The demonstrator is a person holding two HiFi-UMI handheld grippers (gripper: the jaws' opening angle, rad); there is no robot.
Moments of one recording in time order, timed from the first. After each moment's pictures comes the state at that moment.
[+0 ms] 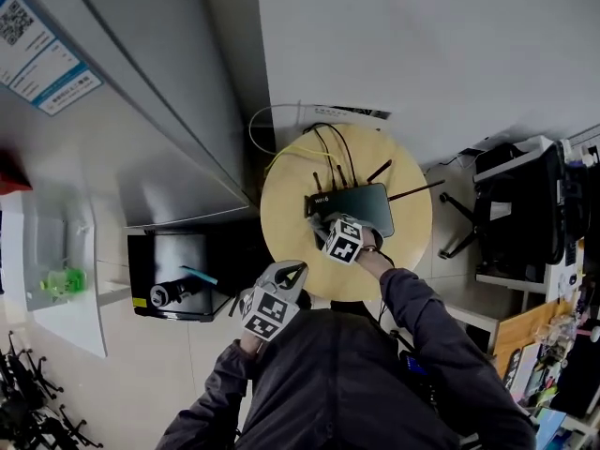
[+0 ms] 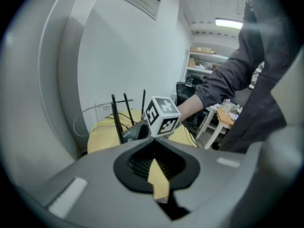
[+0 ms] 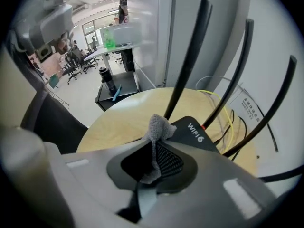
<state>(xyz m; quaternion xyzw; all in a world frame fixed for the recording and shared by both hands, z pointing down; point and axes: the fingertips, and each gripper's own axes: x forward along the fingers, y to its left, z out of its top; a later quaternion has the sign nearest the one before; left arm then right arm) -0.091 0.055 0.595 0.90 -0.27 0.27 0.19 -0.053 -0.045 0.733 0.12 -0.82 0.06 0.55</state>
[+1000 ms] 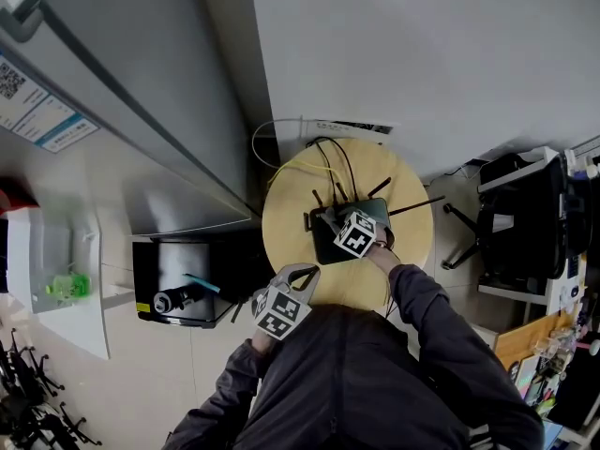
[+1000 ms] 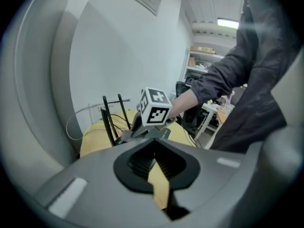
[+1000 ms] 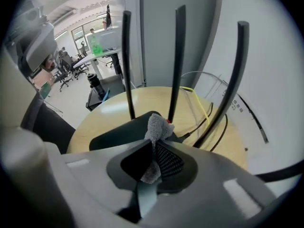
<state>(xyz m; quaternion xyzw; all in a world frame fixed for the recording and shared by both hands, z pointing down) -0.054 0.030 0.595 0.90 -0.25 0.28 0.20 -0.009 -0.104 0.724 0.17 -0.82 0.09 0.54</state>
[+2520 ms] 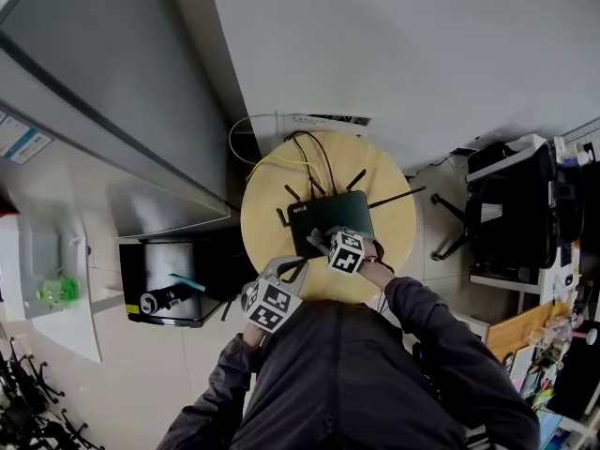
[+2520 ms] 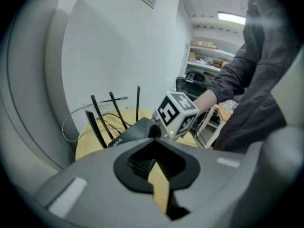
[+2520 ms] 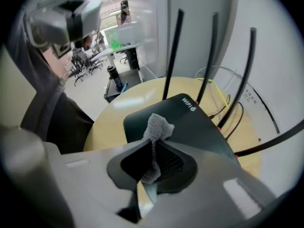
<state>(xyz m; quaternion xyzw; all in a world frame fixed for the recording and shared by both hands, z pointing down) -0.028 0.024 0.604 0.90 -0.25 0.30 0.20 0.011 -0.024 0.731 0.10 -0.82 0.09 0.55</state>
